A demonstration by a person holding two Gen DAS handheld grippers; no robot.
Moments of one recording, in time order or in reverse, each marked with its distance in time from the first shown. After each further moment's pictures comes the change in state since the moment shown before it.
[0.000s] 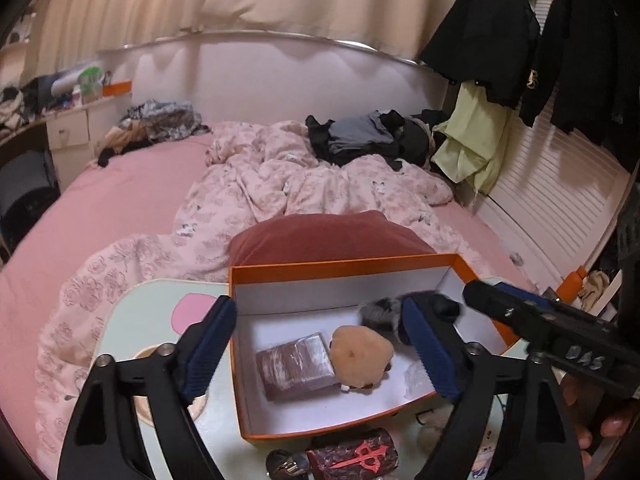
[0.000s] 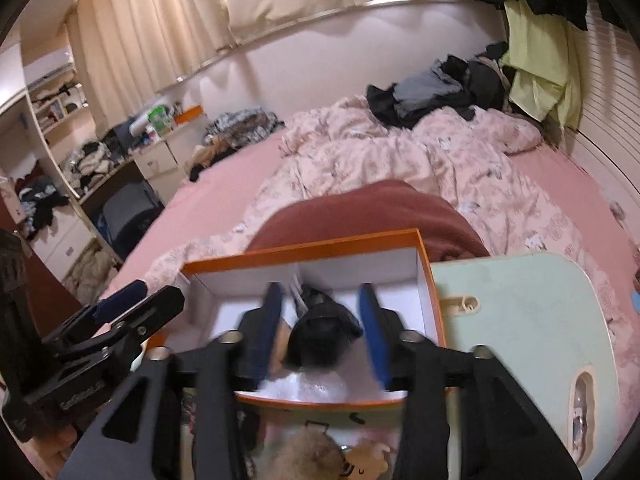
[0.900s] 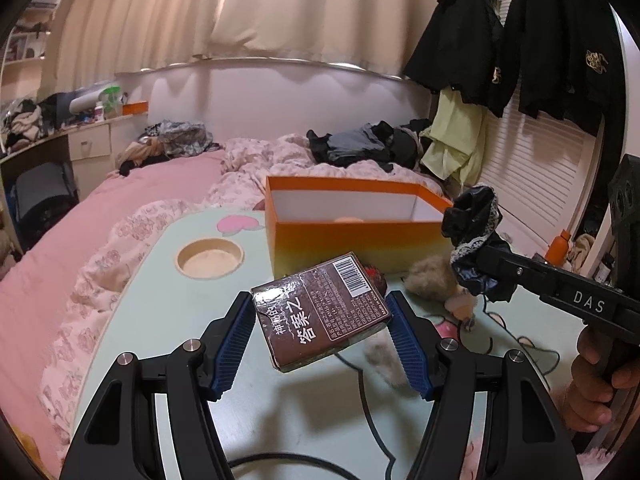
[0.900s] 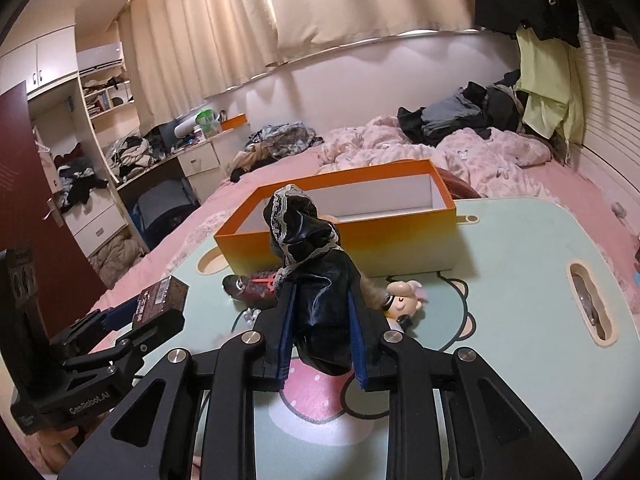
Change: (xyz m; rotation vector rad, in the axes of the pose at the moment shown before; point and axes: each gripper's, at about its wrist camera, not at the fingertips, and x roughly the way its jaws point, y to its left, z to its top) left arm -0.107 0.001 -0.124 0.030 -0.100 0.011; right arm -0.078 0.021 -0.114 -0.100 -0.116 0.105
